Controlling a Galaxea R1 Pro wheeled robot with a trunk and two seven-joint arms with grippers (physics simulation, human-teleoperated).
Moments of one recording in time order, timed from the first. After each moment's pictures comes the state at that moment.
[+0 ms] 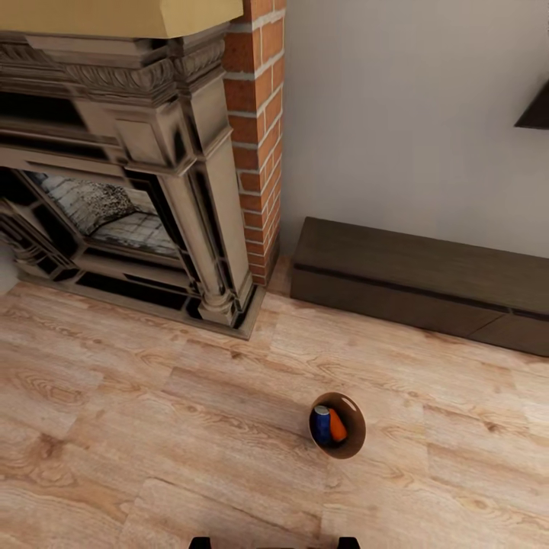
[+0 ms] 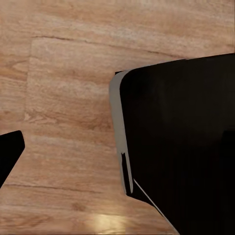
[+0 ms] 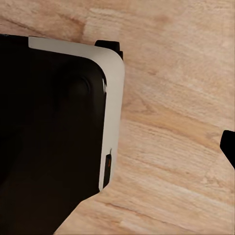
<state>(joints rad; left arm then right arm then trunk) 0.02 0.19 0.11 0.00 -0.02 -0.98 -0.26 -0.17 -0.24 -0.10 -0.19 0.06 -0.29 0.36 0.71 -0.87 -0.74</state>
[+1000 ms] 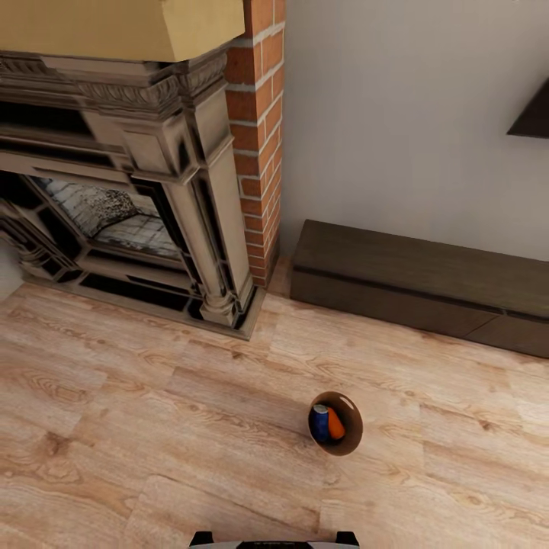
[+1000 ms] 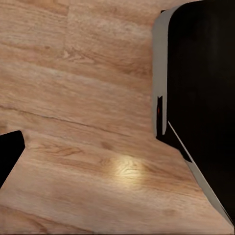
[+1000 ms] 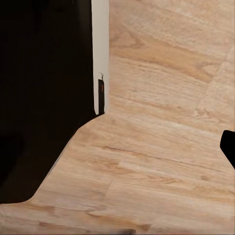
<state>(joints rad) 0.02 0.19 0.11 0.00 -0.01 -0.75 -0.10 -0.17 -0.21 -0.10 0.04 0.06 -0.33 0.23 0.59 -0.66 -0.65</state>
